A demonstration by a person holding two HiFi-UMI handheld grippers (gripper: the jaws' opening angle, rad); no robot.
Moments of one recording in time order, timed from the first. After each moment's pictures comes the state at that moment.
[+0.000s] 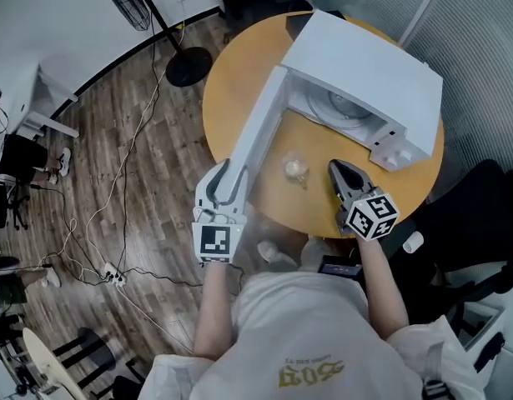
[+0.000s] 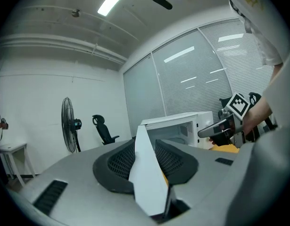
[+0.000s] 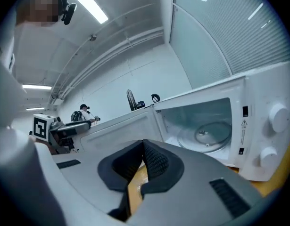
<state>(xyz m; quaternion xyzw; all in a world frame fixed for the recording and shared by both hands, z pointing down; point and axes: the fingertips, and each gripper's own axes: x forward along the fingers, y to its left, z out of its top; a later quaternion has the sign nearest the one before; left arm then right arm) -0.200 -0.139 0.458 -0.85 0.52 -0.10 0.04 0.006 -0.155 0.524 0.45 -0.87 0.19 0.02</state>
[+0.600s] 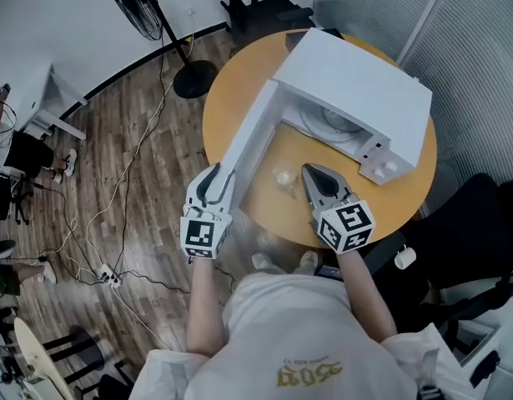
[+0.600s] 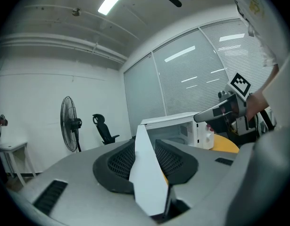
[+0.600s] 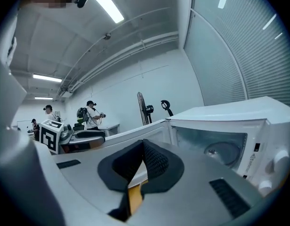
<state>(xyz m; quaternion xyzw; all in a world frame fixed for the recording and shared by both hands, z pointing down) -0.198 -0.138 0.465 -0.85 0.52 -0.10 0.03 -0.030 -0.144 0.456 0.43 -0.89 0.13 0.03</state>
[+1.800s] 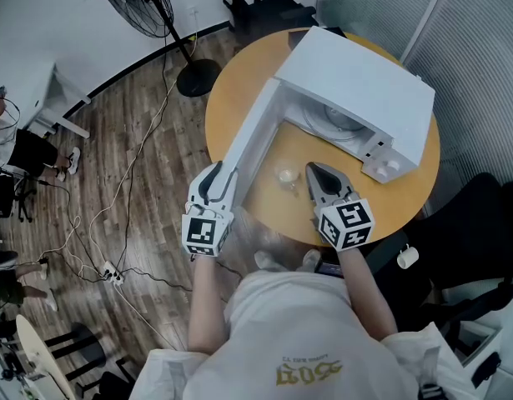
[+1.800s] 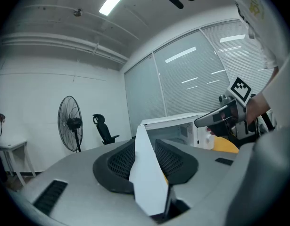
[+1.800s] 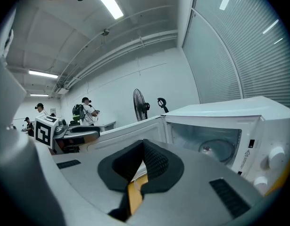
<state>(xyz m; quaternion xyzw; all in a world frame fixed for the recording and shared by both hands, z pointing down) -0.197 -0.137 0.463 -0.85 0.52 -0.10 0.03 -0.023 -0.147 0.468 0.45 -0.88 0.13 0.05</state>
